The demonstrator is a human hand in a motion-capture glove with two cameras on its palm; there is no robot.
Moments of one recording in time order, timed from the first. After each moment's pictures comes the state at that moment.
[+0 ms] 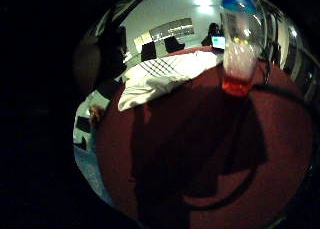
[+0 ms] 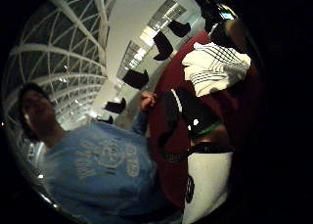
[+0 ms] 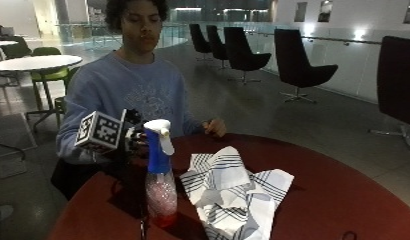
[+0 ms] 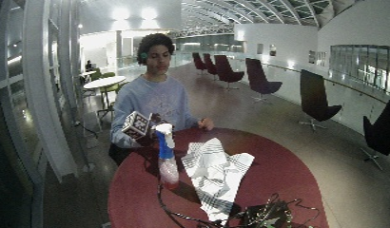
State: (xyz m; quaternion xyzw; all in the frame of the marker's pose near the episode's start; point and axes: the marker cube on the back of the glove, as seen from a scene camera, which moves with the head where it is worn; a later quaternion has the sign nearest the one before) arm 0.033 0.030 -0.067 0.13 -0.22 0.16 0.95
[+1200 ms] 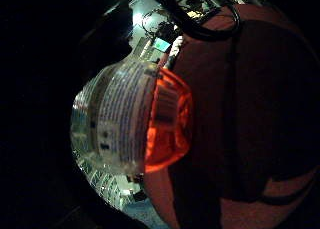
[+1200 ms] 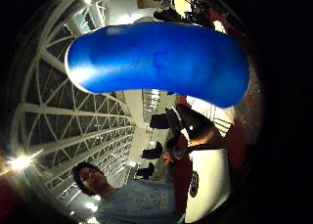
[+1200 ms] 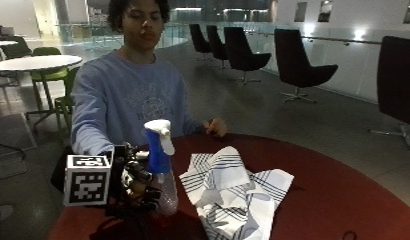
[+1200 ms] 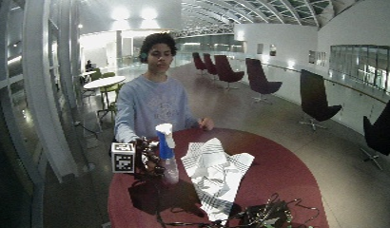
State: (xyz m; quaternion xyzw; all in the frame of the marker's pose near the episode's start) arm 0.194 -0.035 -0.070 0.22 -0.35 0.40 0.82
